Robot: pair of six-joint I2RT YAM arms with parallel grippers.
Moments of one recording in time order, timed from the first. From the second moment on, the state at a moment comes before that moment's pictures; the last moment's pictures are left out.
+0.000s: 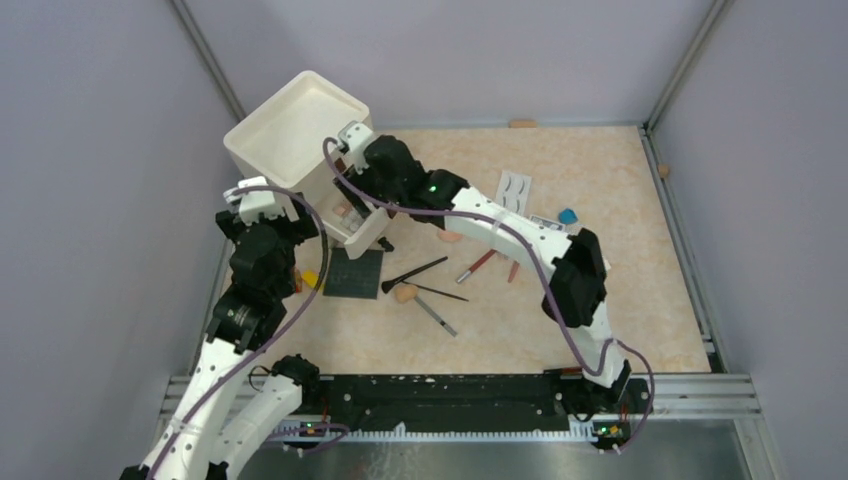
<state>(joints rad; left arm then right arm) -0.35 0.63 0.84 -0.28 -0.65 -0.08 0.98 2.13 2.13 -0.46 0.19 -0.09</state>
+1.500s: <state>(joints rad) -0.35 0.94 0.89 -0.35 -0.18 -0.08 0.29 1.12 0.80 -0.54 0.28 0.58</state>
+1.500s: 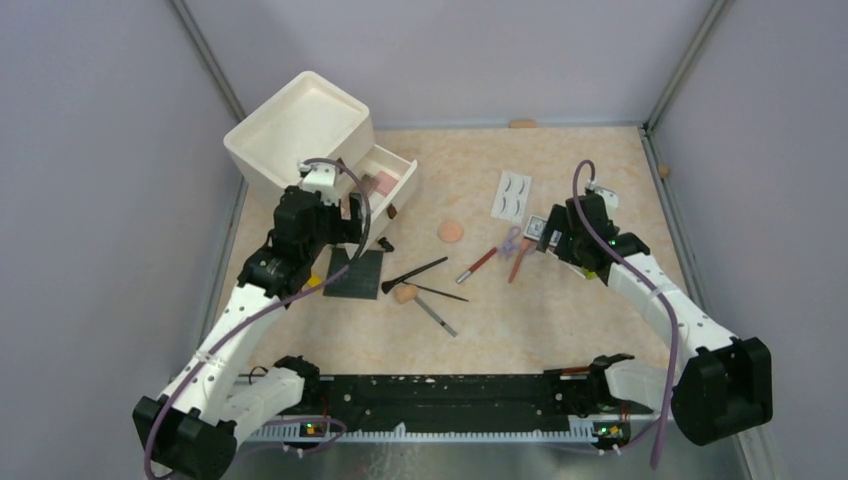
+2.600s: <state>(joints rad) -0.56 1.03 0.95 -0.41 -0.19 -0.36 0.29 1.01 0.67 -0.27 0.03 0.52</state>
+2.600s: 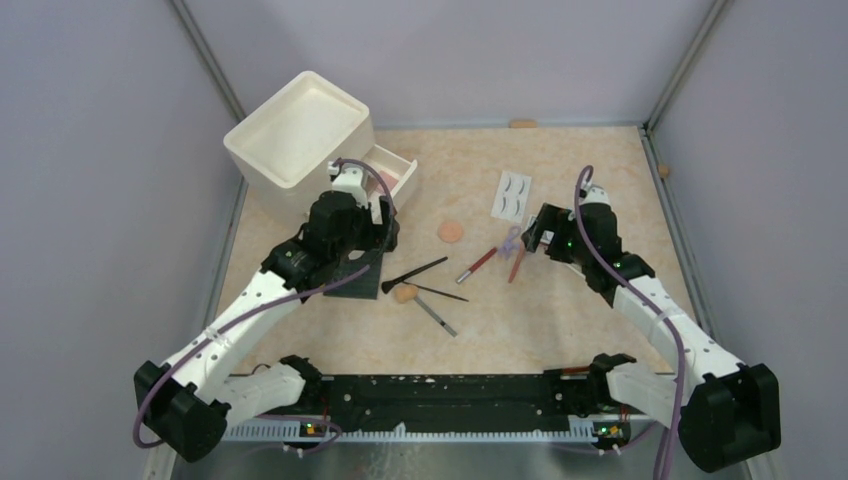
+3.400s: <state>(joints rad) -0.56 0.96 0.93 -0.43 -0.28 -0.22 0.29 1.23 0.94 -0.55 0.28 0.52</state>
